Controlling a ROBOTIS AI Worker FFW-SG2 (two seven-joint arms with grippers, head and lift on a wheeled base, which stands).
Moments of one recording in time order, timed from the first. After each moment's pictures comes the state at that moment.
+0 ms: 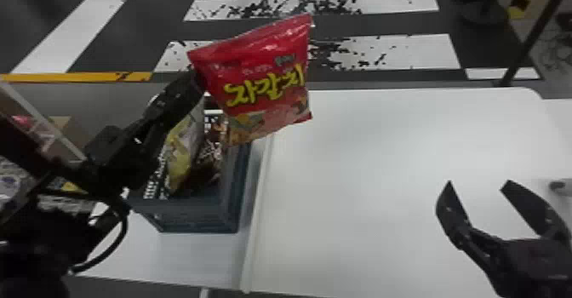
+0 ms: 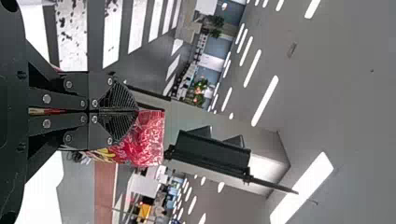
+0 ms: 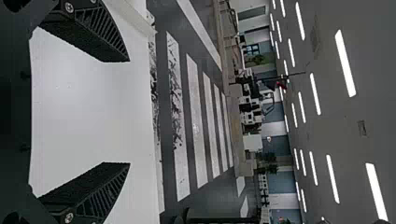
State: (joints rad) left arm 0.42 0.00 0.45 -2.38 0.51 0.55 -0.75; right arm 0.79 -0.11 0.04 -2.23 -0.19 0.05 0.06
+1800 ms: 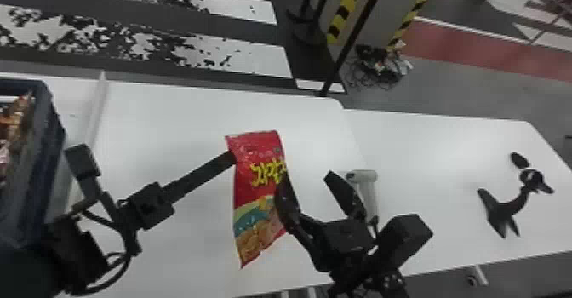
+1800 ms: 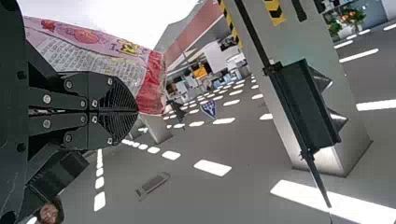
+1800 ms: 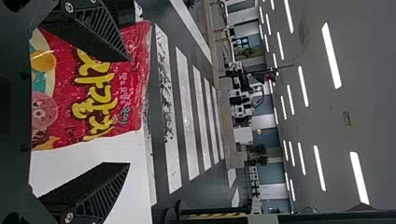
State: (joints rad) left arm 0.10 0.00 -0.13 -1.54 0.84 0.67 -0.78; right arm 0.81 -0.11 0.01 -2.24 -0.22 0.00 0.06
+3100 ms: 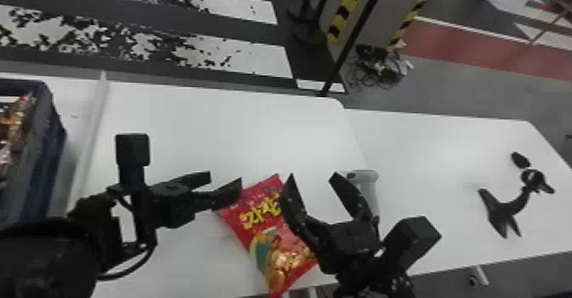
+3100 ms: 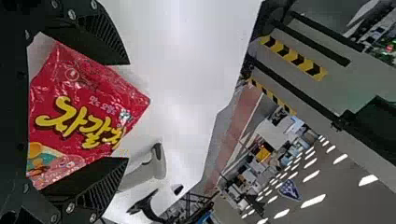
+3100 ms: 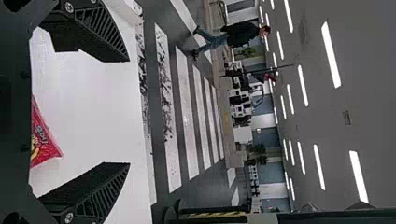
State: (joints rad) left arm 0.07 0.00 -0.27 -1.64 0.38 0.66 -0.49; right arm 0.83 -0.11 -0.01 -2.25 -0.23 0.00 0.06
